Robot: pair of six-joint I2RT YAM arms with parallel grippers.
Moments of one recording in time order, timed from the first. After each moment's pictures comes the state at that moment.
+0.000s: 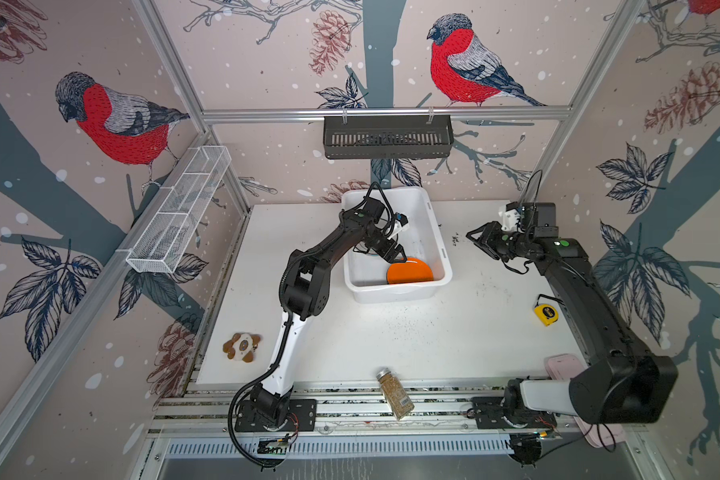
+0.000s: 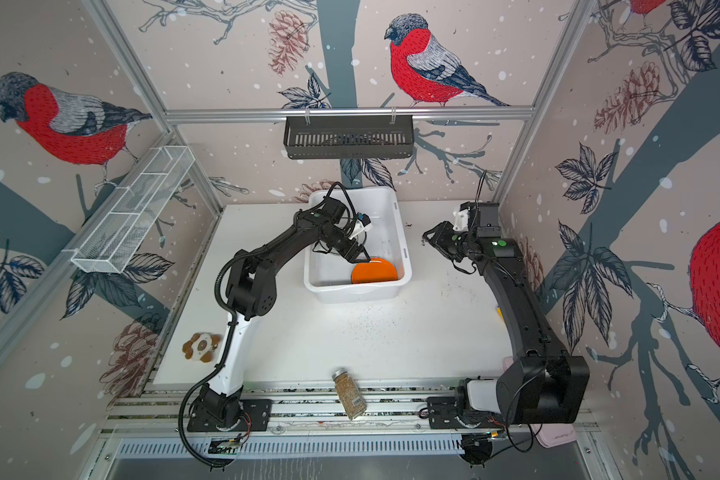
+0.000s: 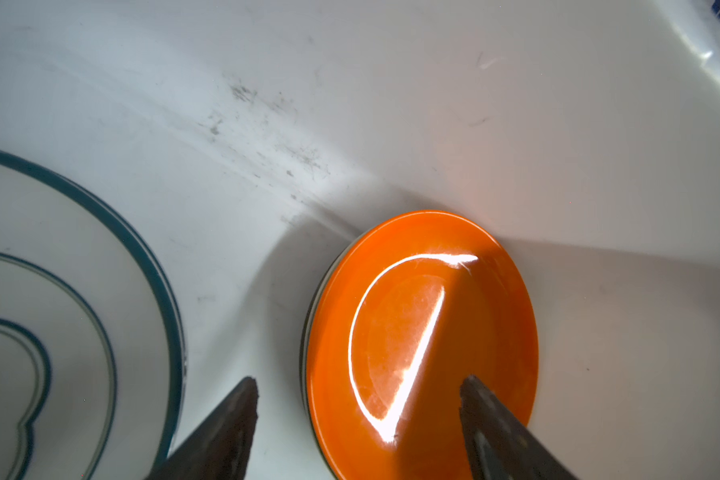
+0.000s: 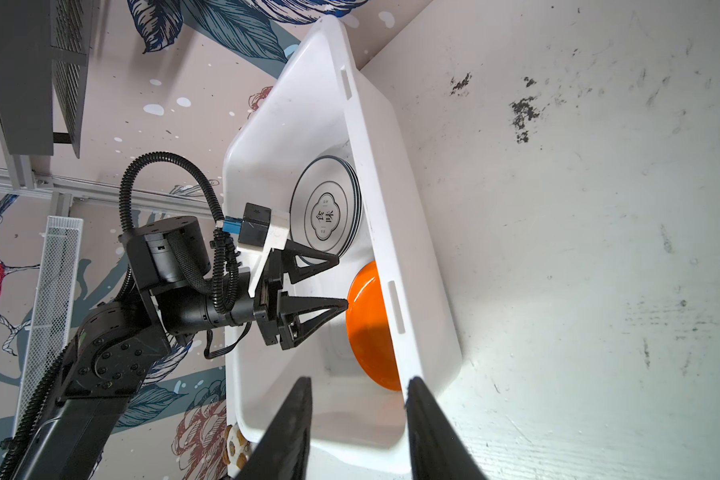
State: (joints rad) left arm -0.49 2.37 2.12 -0.85 0.62 0.30; right arm 0.04 1.34 1.28 -0.66 -0.51 0.63
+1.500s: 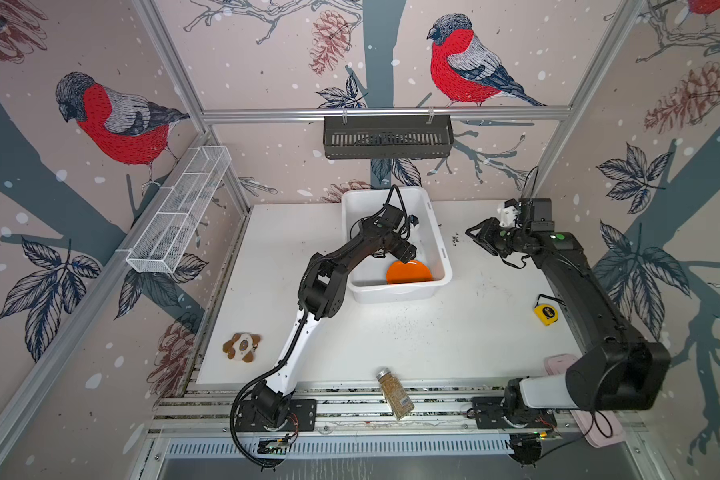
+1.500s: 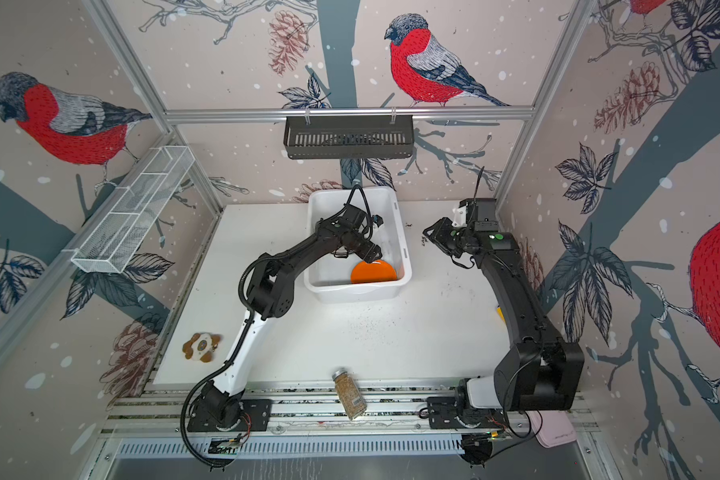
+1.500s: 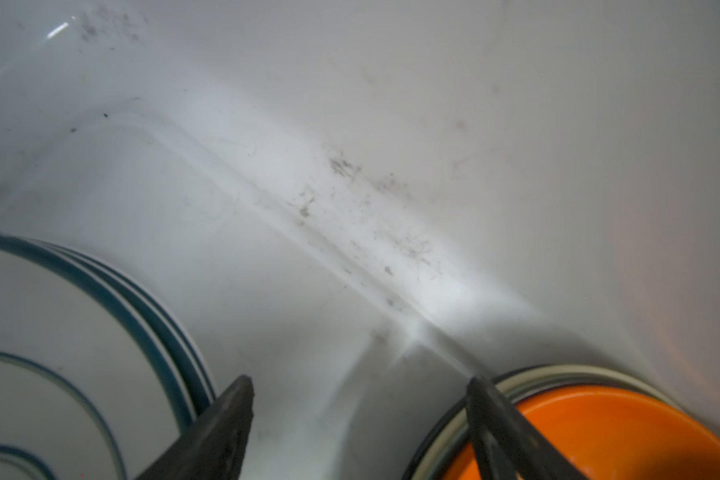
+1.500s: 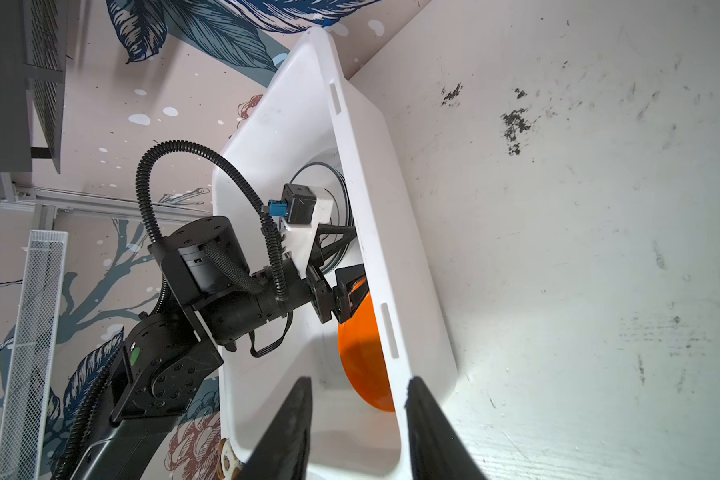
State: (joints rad) left arm -0.58 2.52 2.21 -0.66 0.29 0.18; right arm 0.04 1.40 1.32 -0.66 -0.49 0.63
